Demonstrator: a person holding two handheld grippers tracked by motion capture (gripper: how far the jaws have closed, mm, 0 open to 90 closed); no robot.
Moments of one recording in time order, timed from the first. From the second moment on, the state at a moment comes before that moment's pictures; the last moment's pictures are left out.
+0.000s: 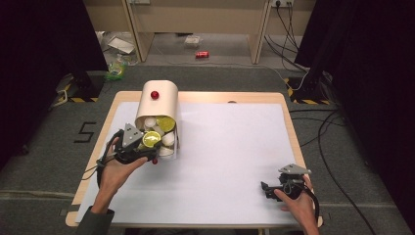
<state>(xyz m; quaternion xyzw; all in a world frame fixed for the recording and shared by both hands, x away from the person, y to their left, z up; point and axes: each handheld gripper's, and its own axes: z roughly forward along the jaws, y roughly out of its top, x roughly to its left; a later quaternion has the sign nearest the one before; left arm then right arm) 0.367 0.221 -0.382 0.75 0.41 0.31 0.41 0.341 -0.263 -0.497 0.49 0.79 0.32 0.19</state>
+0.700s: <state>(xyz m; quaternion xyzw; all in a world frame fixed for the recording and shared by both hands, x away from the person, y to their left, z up) 0.368 0.222 -0.383 0.75 0.41 0.30 0.41 0.341 -0.263 -0.497 0.49 0.79 0.32 0.19</state>
